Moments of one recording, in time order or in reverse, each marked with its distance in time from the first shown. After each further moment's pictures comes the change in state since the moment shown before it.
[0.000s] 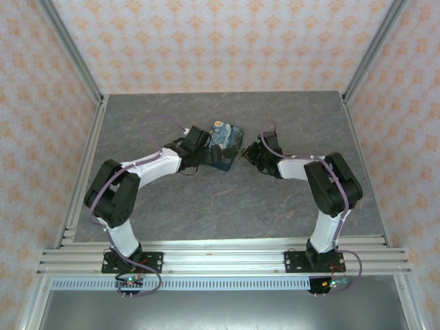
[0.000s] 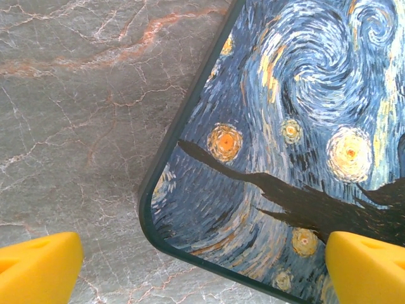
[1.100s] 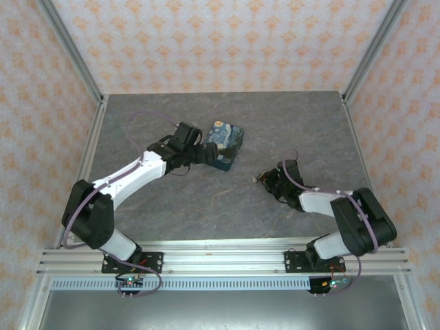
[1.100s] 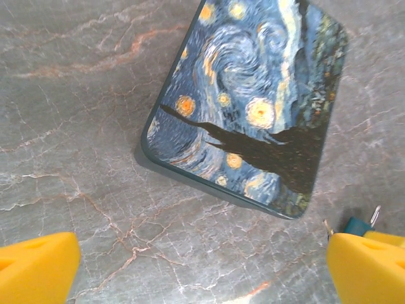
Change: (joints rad) left arm 0.000 -0.249 -0.003 -0.177 0.066 0.021; right arm -0.032 -0.434 -0.502 0.032 -0.029 0.138
